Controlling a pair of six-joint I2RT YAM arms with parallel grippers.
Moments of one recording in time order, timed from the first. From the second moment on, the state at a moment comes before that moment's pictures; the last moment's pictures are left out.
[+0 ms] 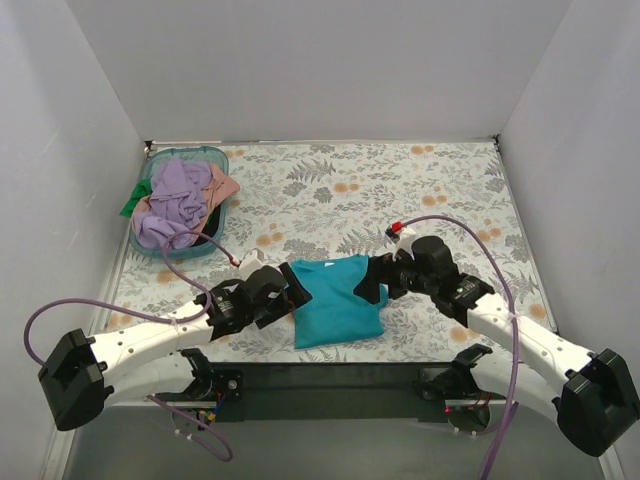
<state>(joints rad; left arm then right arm) -0.94 1.01 0.52 -0.36 -0.24 -1.28 0.63 0.94 0.50 -0.15 -0.33 0.38</state>
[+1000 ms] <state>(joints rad) -0.71 1.48 0.74 -0.30 -0.26 -1.16 0.69 1.38 0.68 -0.21 -0.09 0.60</state>
